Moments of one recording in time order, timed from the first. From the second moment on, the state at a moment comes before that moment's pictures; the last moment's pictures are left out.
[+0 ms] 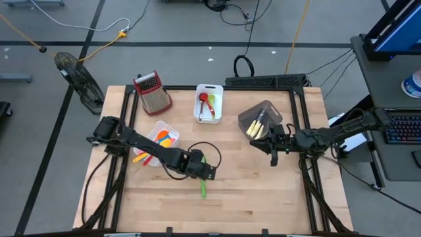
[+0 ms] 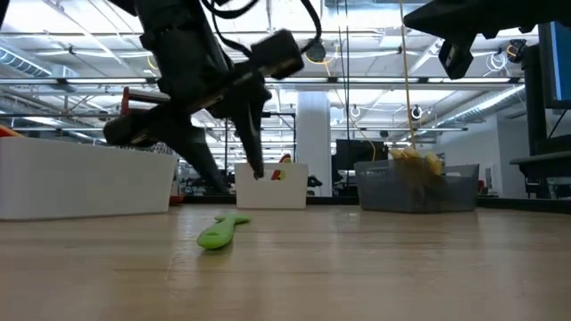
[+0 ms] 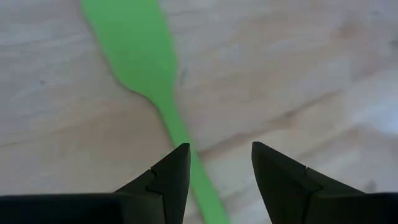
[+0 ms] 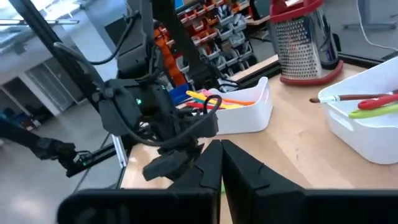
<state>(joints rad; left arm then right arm) -0.31 1.86 1.21 -0.46 -0.12 -1.61 0.30 0.75 0.41 0.25 0.35 0.52</state>
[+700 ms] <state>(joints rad) -0.22 1.91 1.32 -0.68 -0.21 -1.65 0.30 0.75 0.41 0.23 0.28 0.48</state>
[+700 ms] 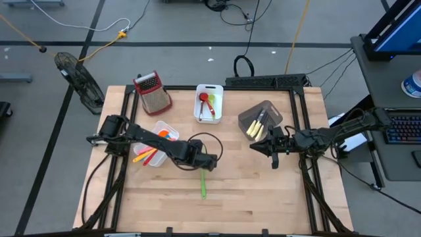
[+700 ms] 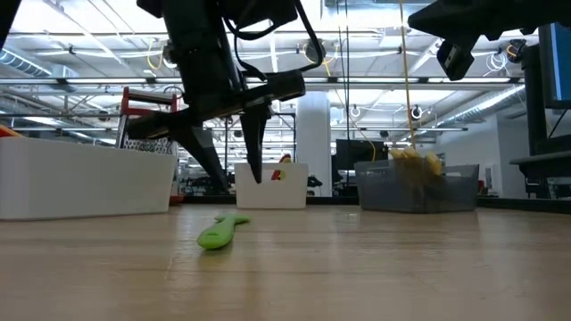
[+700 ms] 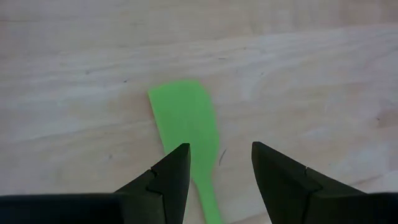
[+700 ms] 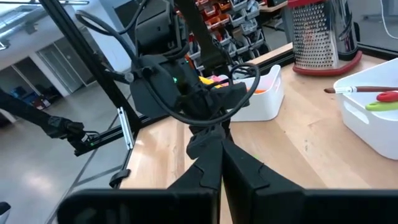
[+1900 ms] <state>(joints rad) -0.22 1.91 1.32 -0.68 -0.23 -1.60 0.30 0.75 0.41 0.22 0.28 0.47</state>
